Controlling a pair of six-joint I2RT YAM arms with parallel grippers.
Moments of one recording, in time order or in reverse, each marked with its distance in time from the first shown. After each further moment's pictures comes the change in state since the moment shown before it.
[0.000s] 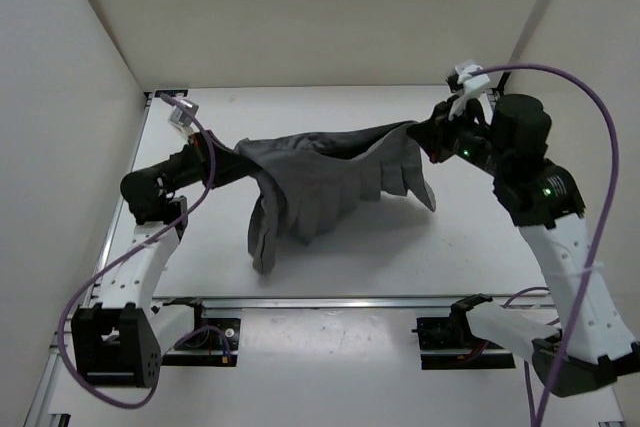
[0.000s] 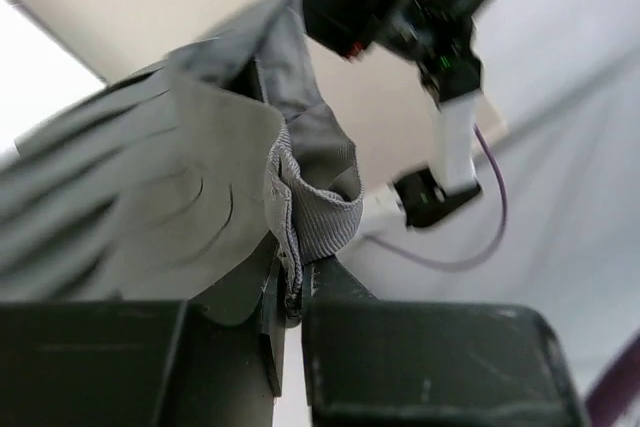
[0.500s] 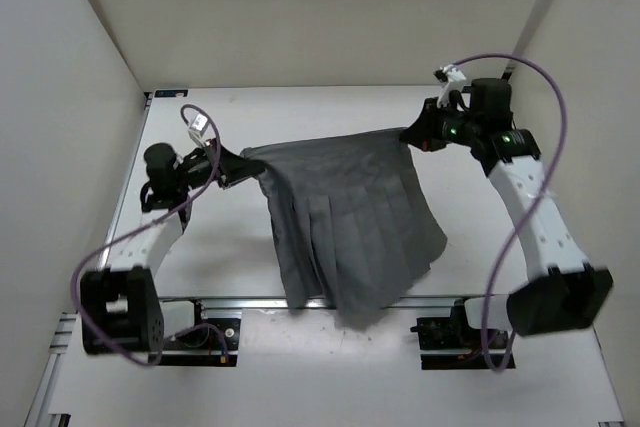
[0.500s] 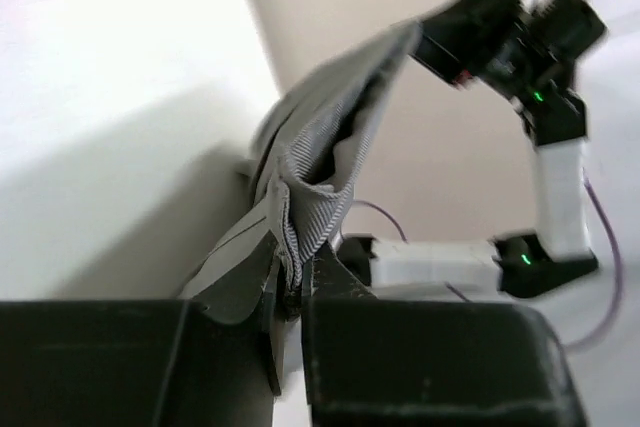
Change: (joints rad) left arm 0.046 0.084 -0.049 -0.497 -0.051 0.407; right arm -0.210 0.208 -0.088 0.051 -0.257 0.083
